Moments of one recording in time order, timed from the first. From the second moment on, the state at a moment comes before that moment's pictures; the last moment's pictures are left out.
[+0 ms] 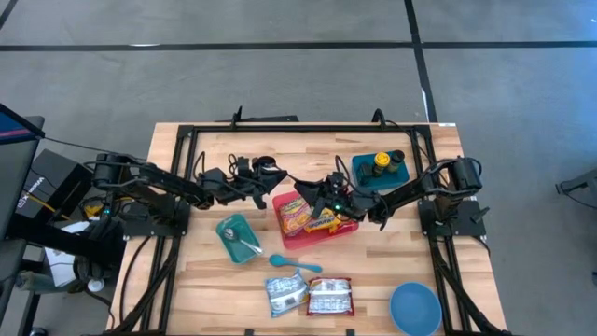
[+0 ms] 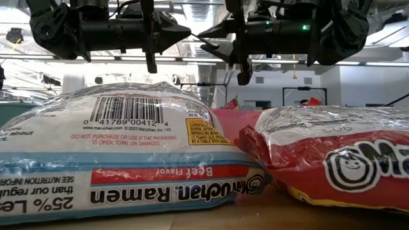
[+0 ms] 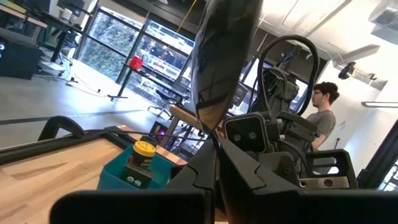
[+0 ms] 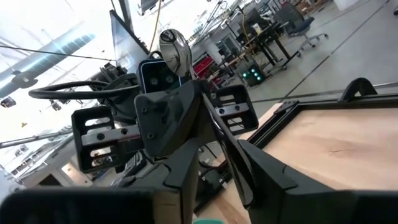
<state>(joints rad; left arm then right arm) 0.07 1.46 0.42 1.28 -0.24 -0.45 0.12 1.81 0.73 1.26 0.49 0.62</state>
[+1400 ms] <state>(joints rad) 0.09 0.94 0.42 0.49 -0.20 -0.46 0.23 1.80 0.73 1.11 0.41 0.55</state>
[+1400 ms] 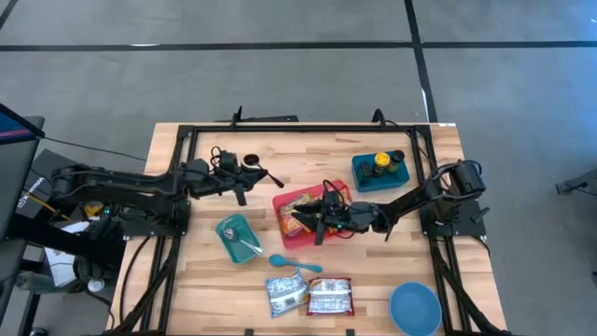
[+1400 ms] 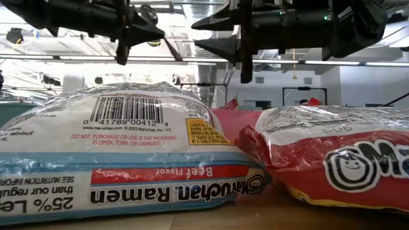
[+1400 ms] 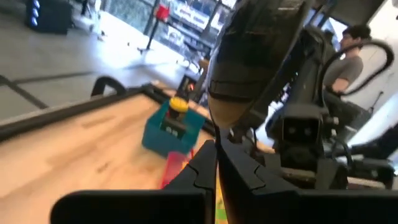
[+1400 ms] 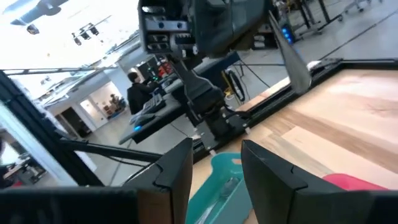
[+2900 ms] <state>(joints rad) -0.16 0.80 0.42 -0.12 -0.08 -0.97 0.09 1.59 0.84 0.57 0.12 0.43</state>
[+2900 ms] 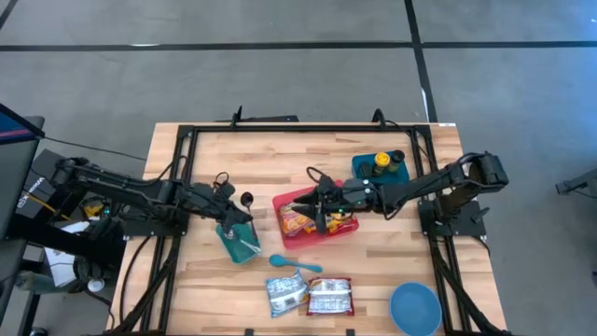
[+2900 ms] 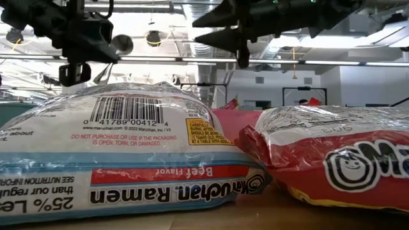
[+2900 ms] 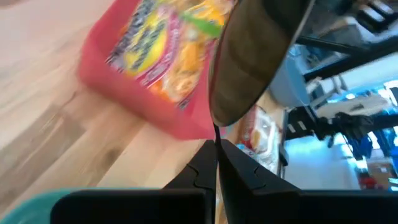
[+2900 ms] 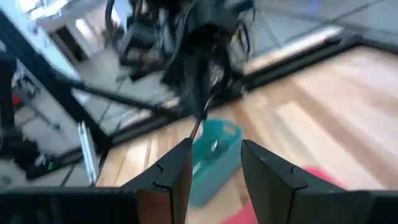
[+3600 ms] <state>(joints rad) -0.28 0.77 0.43 -0.27 -0.19 -1.27 0.14 1.59 0.85 0.36 0.10 0.47</state>
